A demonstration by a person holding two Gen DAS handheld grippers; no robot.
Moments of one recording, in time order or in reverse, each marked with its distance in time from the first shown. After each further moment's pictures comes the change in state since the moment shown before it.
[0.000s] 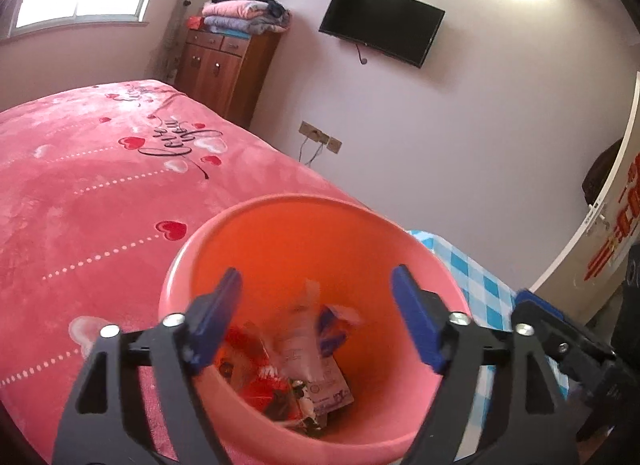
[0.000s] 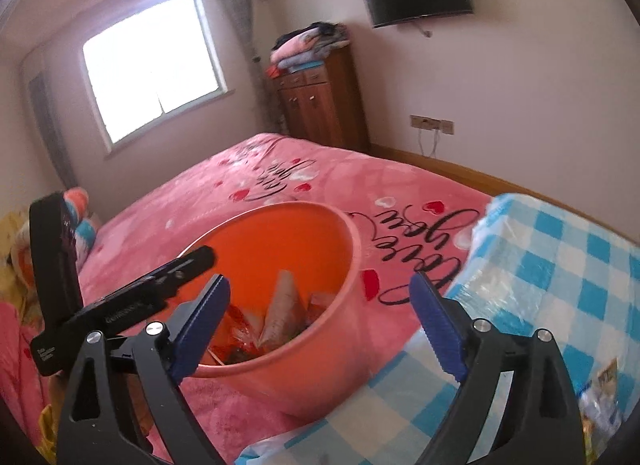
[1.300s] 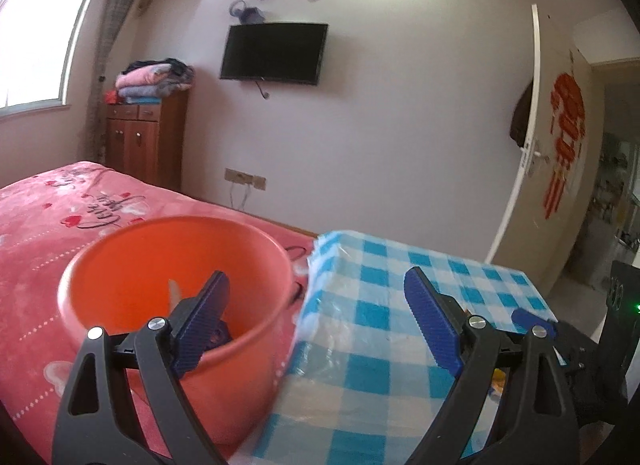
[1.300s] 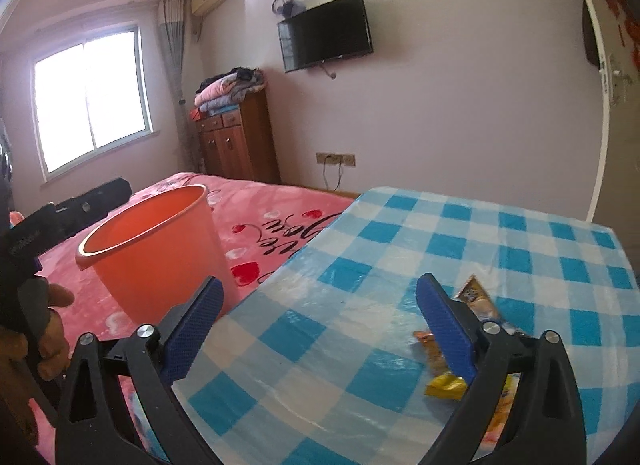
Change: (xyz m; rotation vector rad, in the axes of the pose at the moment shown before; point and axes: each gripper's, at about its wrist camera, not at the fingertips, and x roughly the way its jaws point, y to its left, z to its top) left arm -0.046 -0.120 -0.067 0.305 -0.125 -0.190; right arm -0.112 -0.080 -0.110 0.015 -0.192 -0.305
